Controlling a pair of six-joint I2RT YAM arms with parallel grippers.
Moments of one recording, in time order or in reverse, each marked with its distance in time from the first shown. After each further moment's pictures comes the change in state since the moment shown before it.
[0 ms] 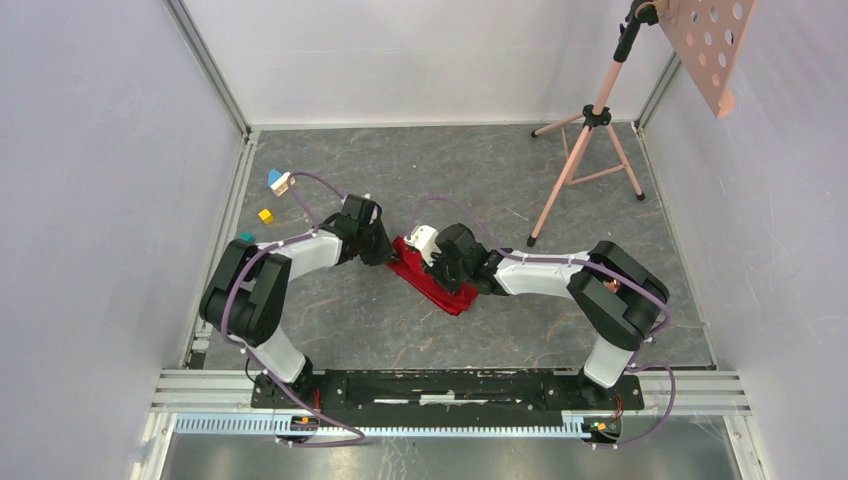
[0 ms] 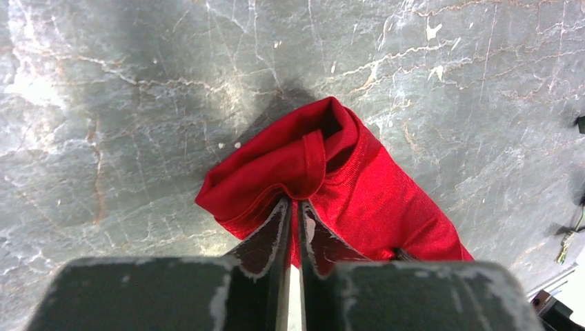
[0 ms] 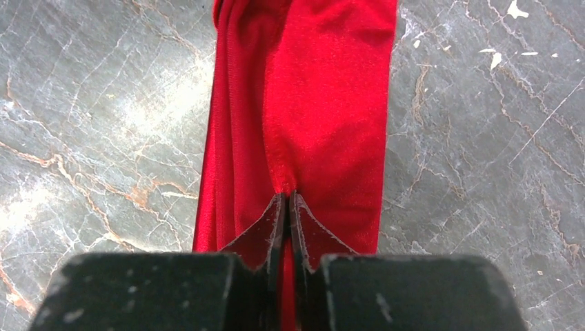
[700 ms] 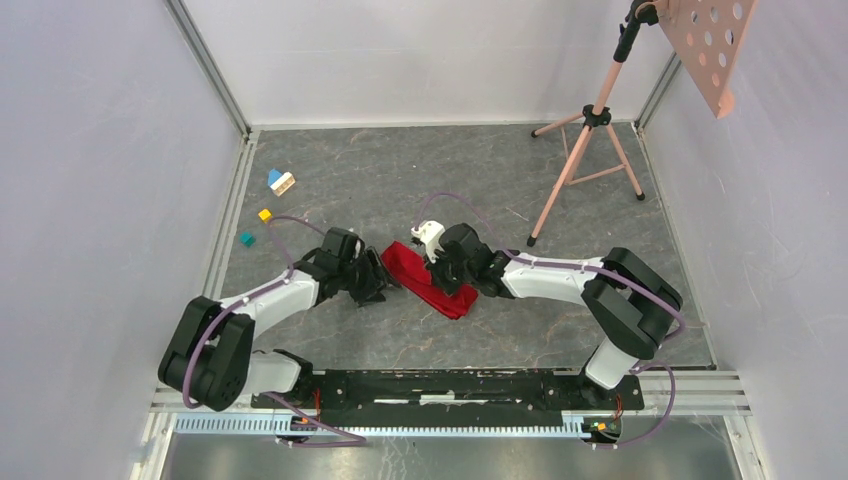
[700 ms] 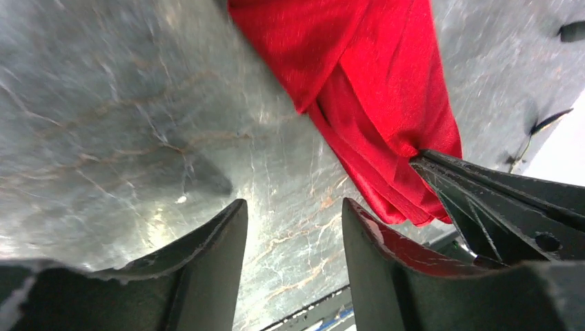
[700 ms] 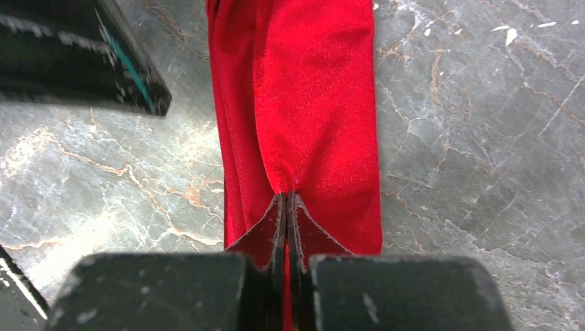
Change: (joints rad) left arm -0.009 -0.367 -0.284 -0.086 0.121 -0.159; right arm 0.010 -0.069 -0.024 -0.002 -0.018 0.172
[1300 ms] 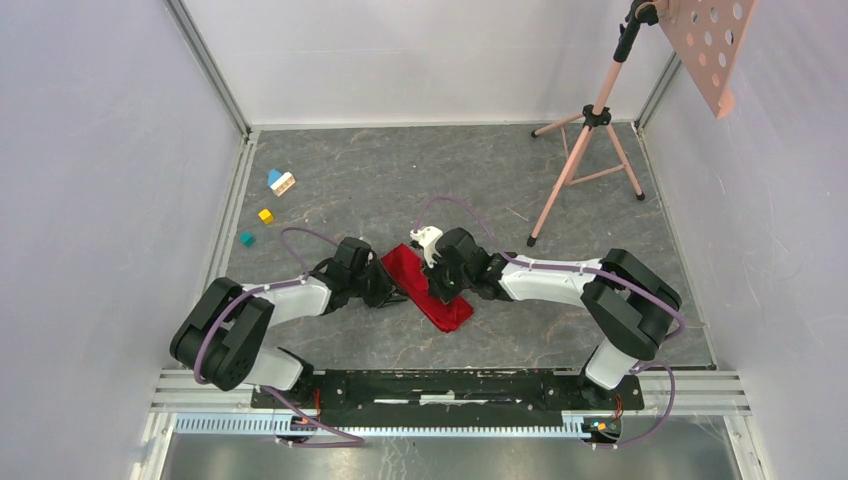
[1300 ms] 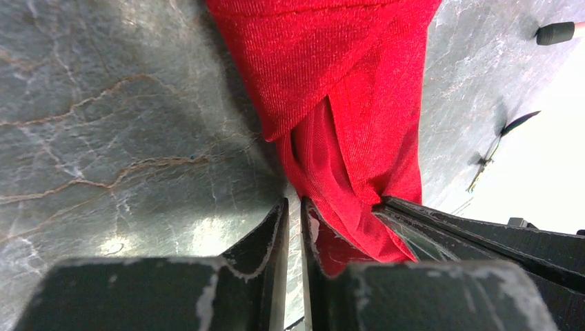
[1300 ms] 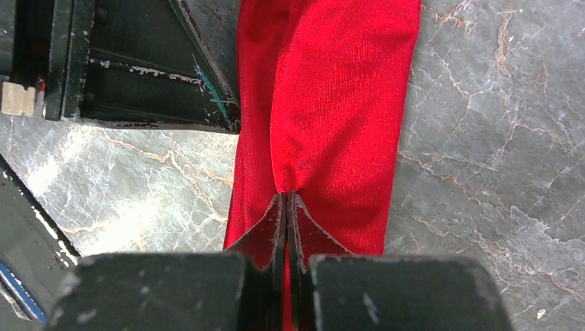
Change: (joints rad) left arm -0.095 0.115 -0.100 0.278 0.027 -0.182; right arm 0.031 0.000 0.005 -0.040 -0.045 0.110
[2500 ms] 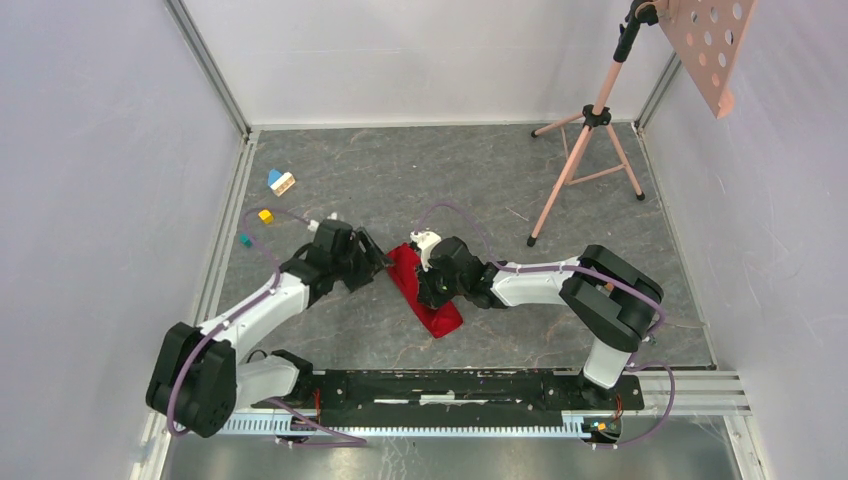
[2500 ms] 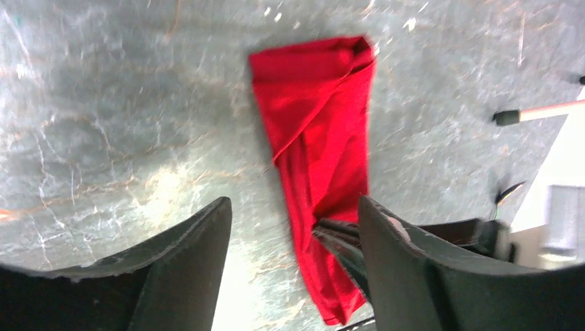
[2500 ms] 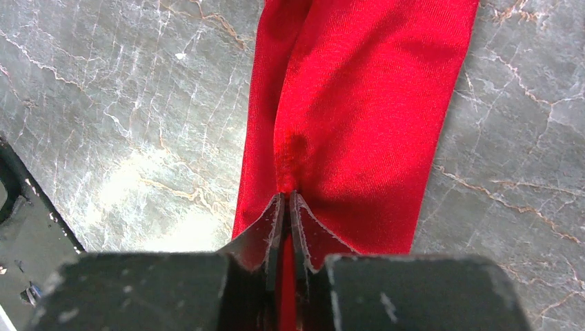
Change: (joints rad) left arm 0.068 -0.254 0.076 -0.277 -0.206 0.071; right arm 0.030 0.087 -0.044 0.190 -0.003 0.181
